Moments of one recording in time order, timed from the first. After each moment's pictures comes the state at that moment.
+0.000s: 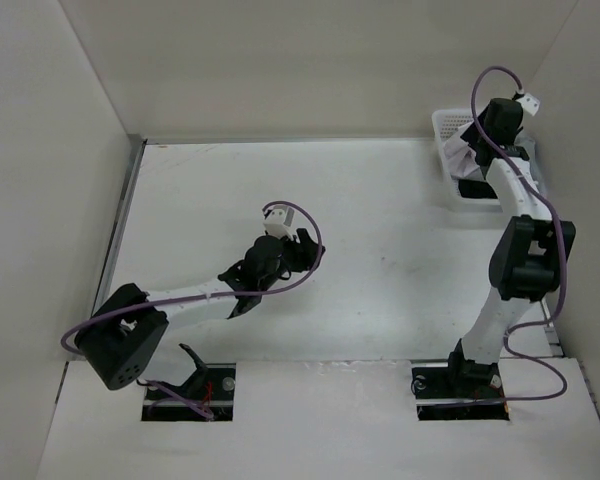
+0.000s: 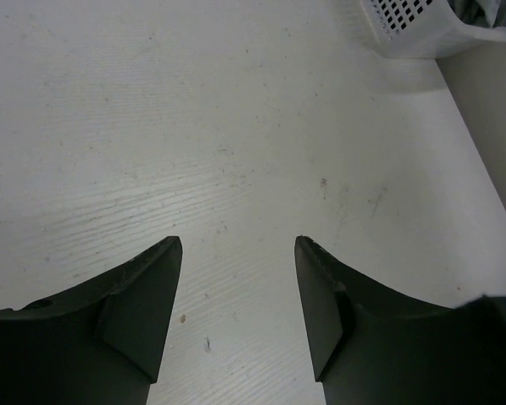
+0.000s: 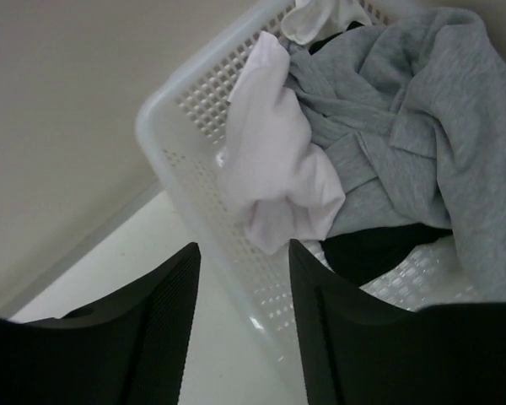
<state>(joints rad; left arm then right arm) -0.79 1.35 0.54 0.52 -0.17 -0.61 -0.12 1.83 1.62 -0.18 0.30 0.48</state>
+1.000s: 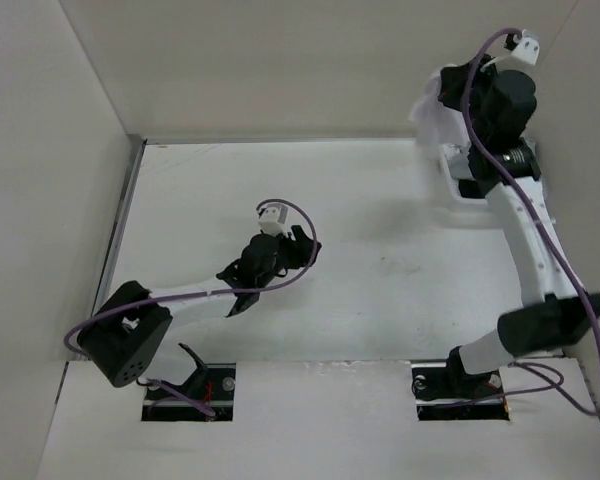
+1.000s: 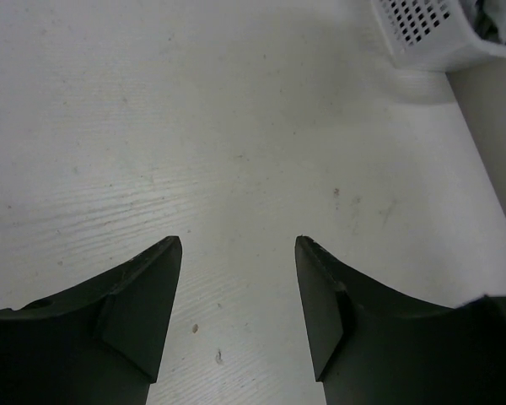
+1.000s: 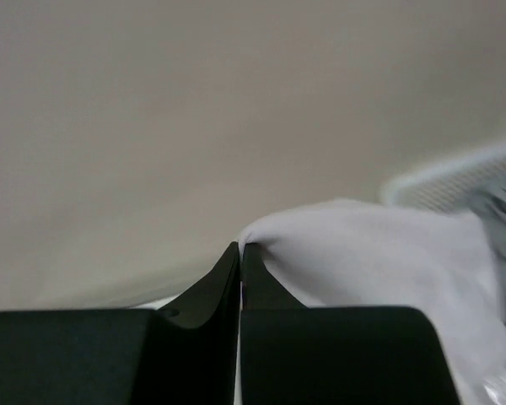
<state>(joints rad) -0.75 1.41 0.53 0.58 -0.15 -0.63 0.07 1.58 1.71 -0.11 0.14 0.42</state>
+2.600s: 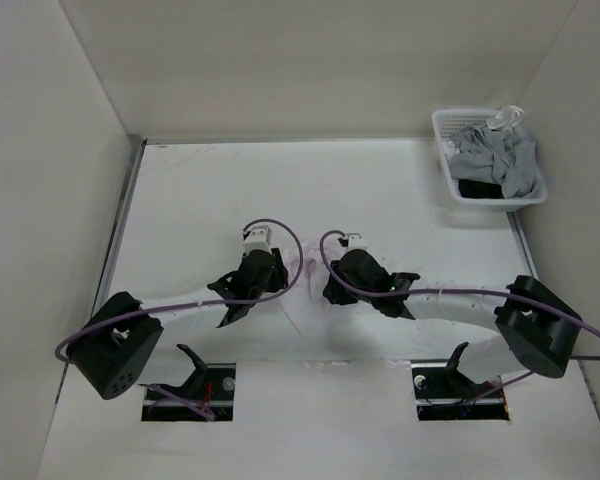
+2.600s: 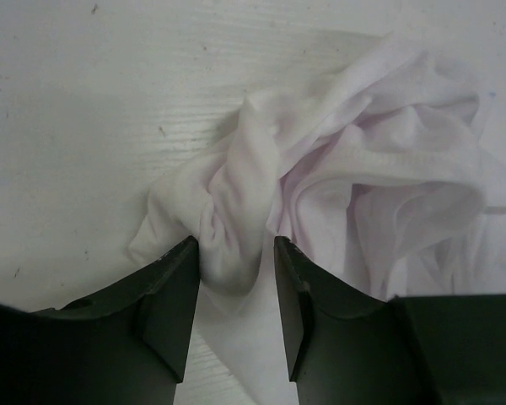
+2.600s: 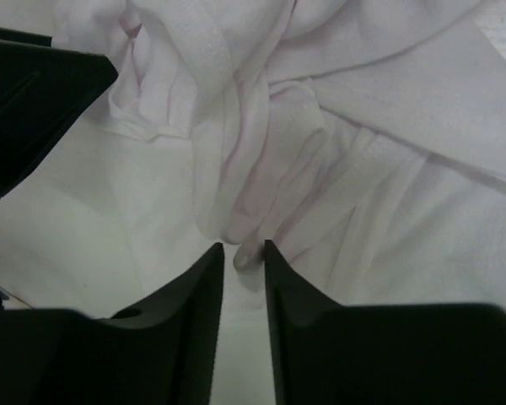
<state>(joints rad) -0.74 1.29 0.41 0.25 -0.32 -0.65 0.94 1.40 0.66 0.00 0.15 0.73</state>
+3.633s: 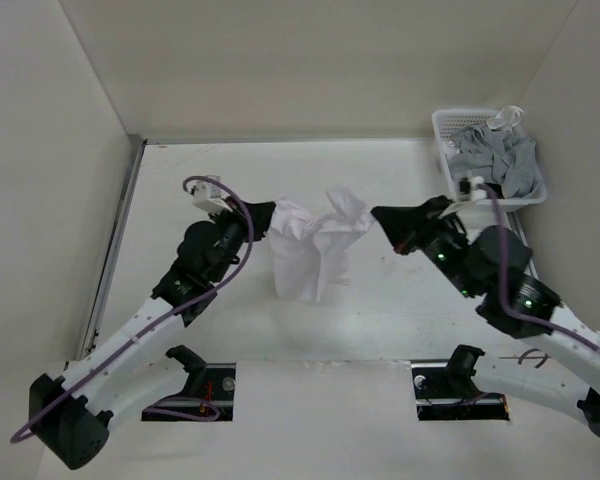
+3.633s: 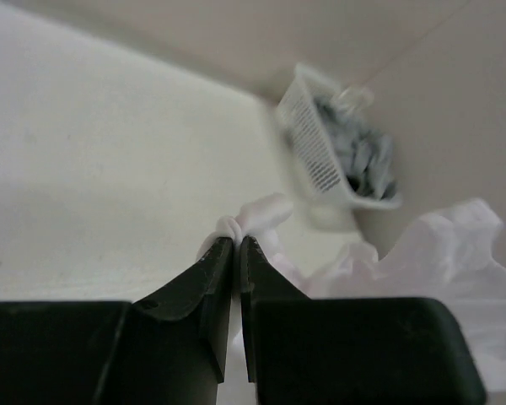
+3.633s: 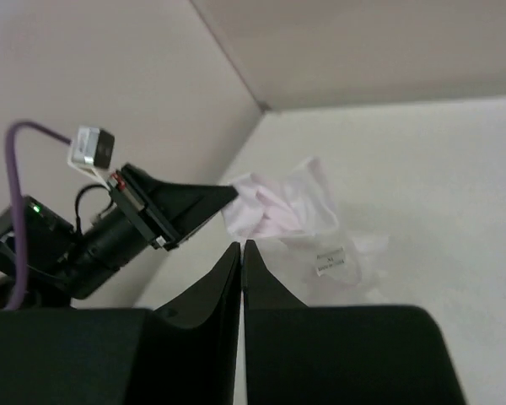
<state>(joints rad) -0.62 0.91 0.66 0.20 -0.21 -0.72 0.94 0.81 1.02 -0.18 0.33 0.53</state>
